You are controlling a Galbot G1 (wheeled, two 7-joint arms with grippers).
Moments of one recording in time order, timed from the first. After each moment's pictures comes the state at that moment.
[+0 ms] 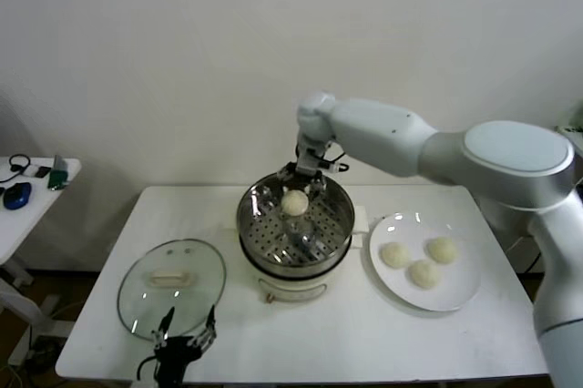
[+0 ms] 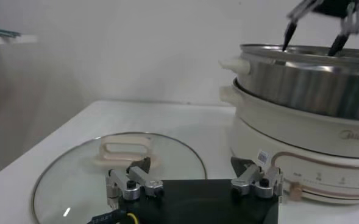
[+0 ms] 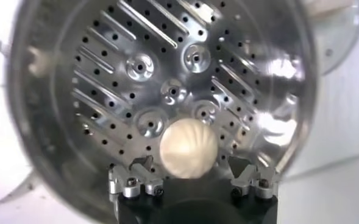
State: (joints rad) left arm 1.76 -1.50 -0.56 -2.01 -0.14 0.06 -0.02; right arm 0.73 1.33 -1.55 0.91 0.24 0.51 -1.04
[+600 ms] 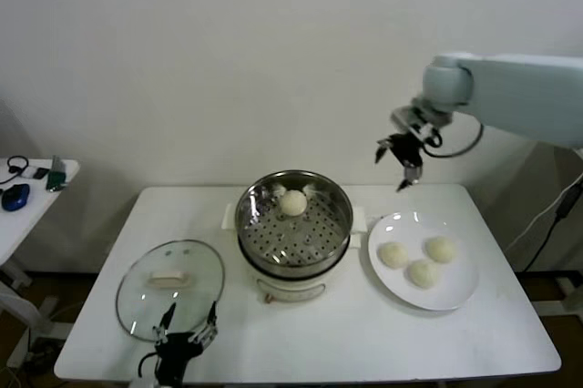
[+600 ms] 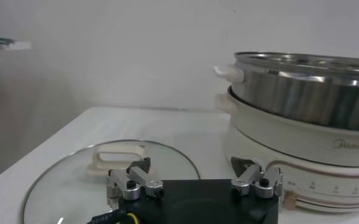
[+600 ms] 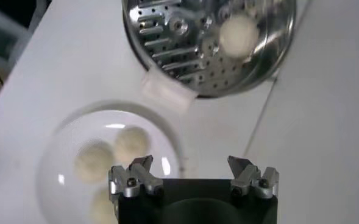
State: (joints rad) left arm 1.75 -1.50 -0.56 -2.01 -0.14 0.05 -0.01; right arm 0.96 0.87 -1.91 1.32 0.65 -0.08 -0.93
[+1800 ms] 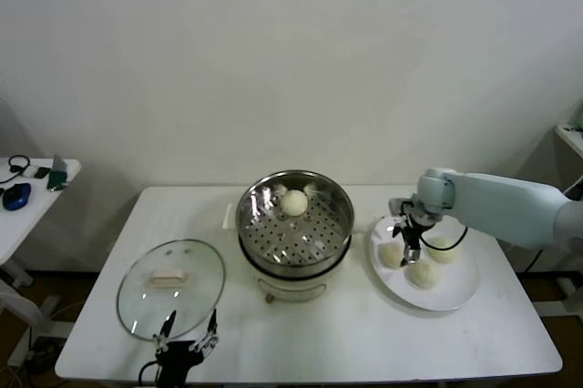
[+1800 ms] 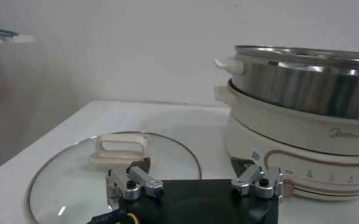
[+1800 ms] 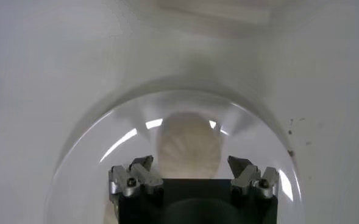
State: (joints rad) left arm 1.78 -1.51 -0.56 -2.00 -0.13 0.03 -0.01; right arm 0.39 0.91 -1.57 1.07 0.48 -0.28 -0.84
